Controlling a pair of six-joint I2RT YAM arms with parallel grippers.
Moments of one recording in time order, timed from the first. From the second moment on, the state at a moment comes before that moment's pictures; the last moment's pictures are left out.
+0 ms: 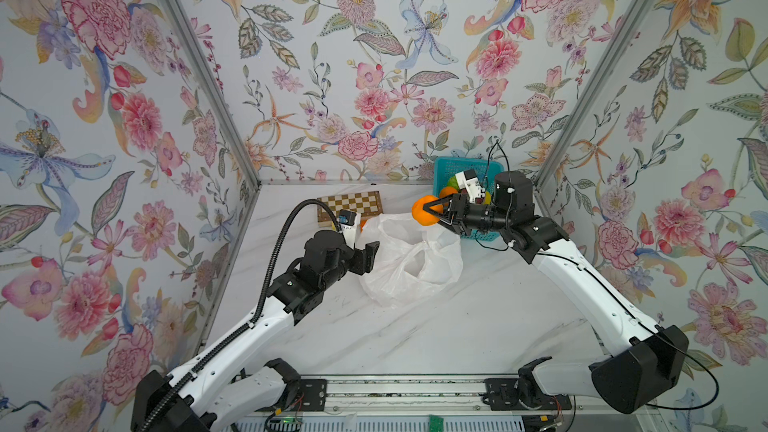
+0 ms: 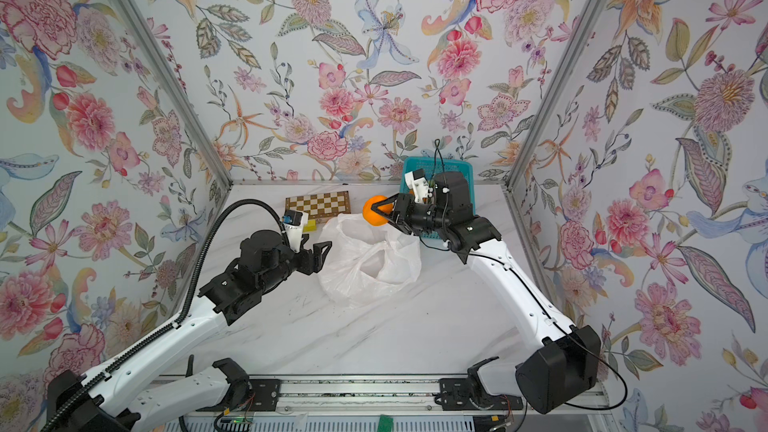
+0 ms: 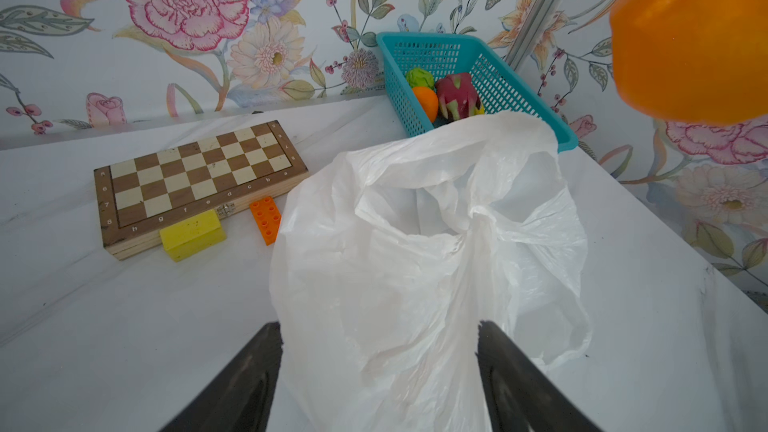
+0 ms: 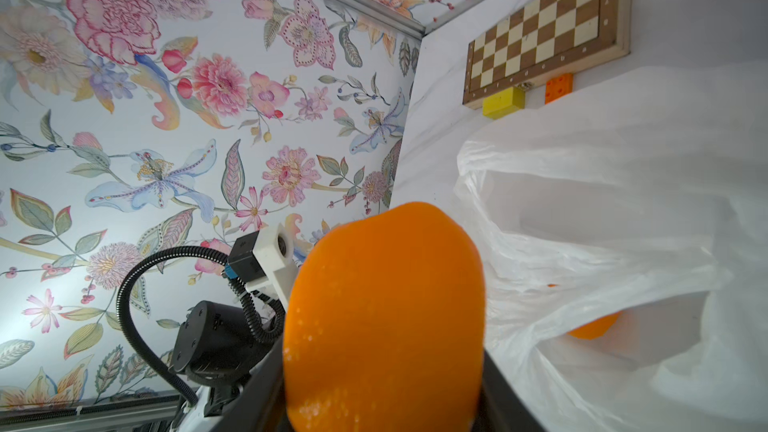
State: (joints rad) left arm -0.62 1.03 0.86 -0.21 -0.05 -0.22; right arm 0.40 1.35 1.34 -0.33 -0.70 0.93
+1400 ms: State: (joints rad) left arm -0.86 1.49 1.70 -0.57 -0.06 -0.39; right arm 0.09 1.96 1.70 -0.49 -0.33 0.70
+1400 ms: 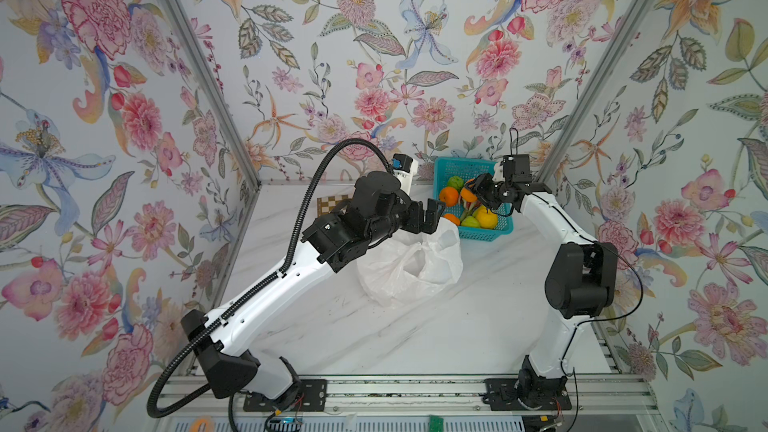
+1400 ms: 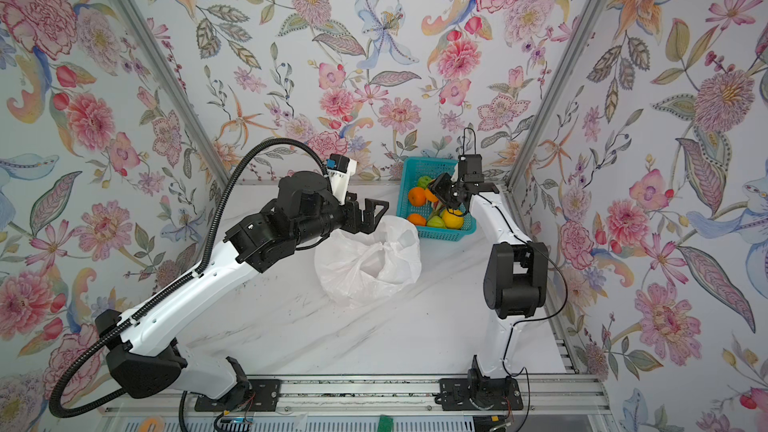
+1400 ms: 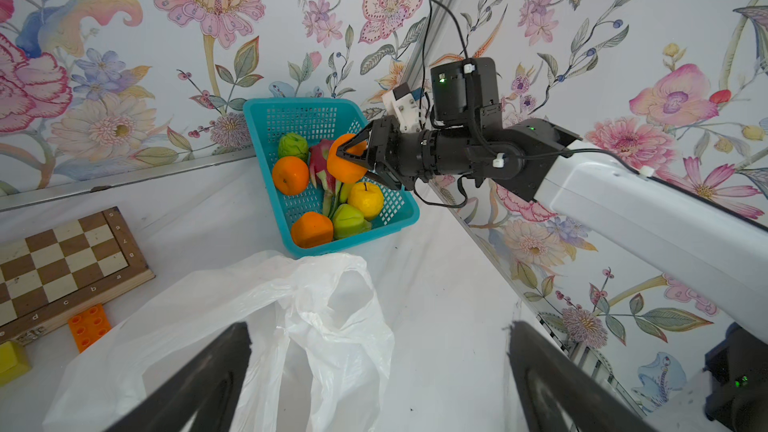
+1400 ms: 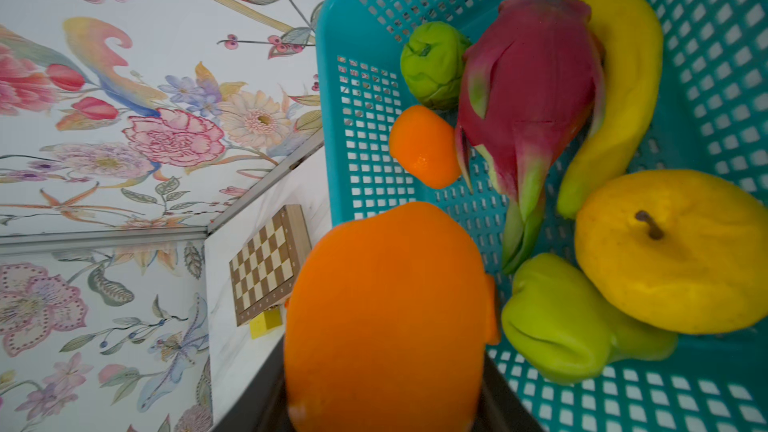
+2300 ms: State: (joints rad) left arm -0.89 1.69 2.00 -0.81 -0.10 -0.37; right arm 0.10 2.26 1.89 -0.61 -0.31 0.61
